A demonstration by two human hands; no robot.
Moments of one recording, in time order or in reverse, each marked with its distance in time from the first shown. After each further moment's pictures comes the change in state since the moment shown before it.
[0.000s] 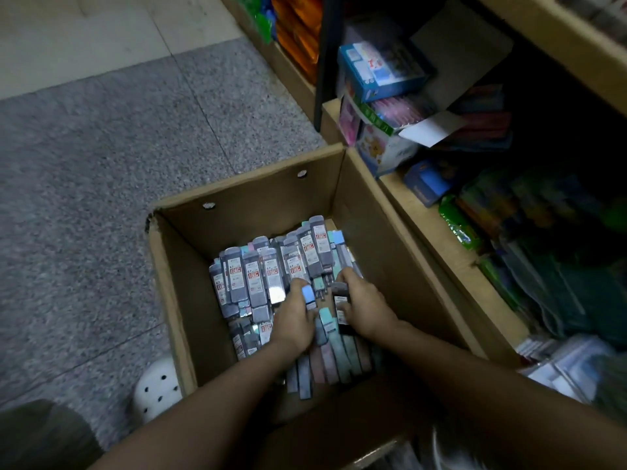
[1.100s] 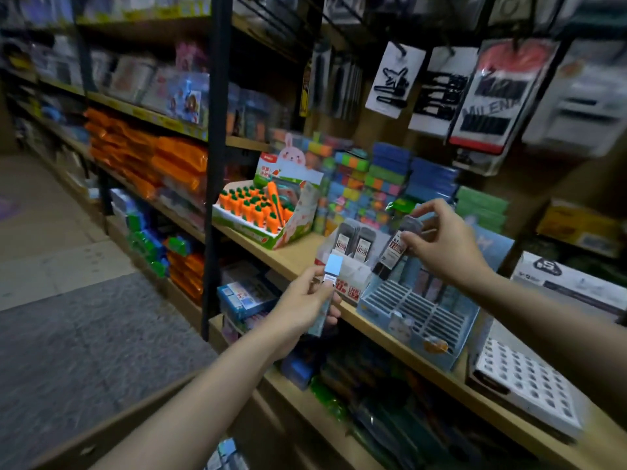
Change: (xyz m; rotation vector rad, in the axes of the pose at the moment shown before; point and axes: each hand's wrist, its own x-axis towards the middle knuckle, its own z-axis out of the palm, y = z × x) left_hand -0.033 0.370 -0.115 -0.635 -0.357 0.608; right_hand -0.185 -0.068 -0.426 0.110 1.092 -0.082
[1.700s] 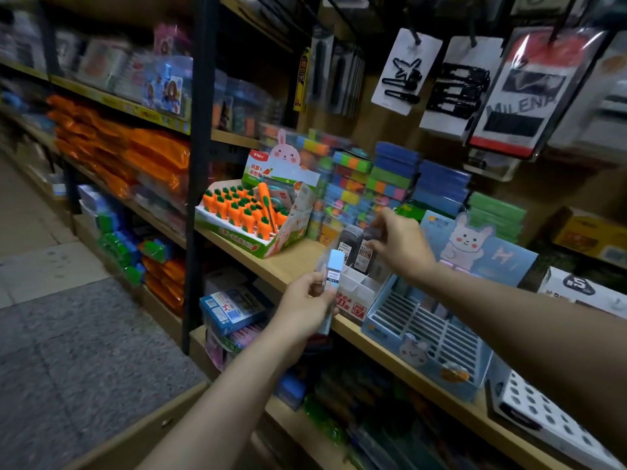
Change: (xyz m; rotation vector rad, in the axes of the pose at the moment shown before) left_hand 0.050 -0.013 -0.004 -0.121 0.080 -0.035; right_hand 0.070 0.025 0.083 -0.373 -0.036 -0.124
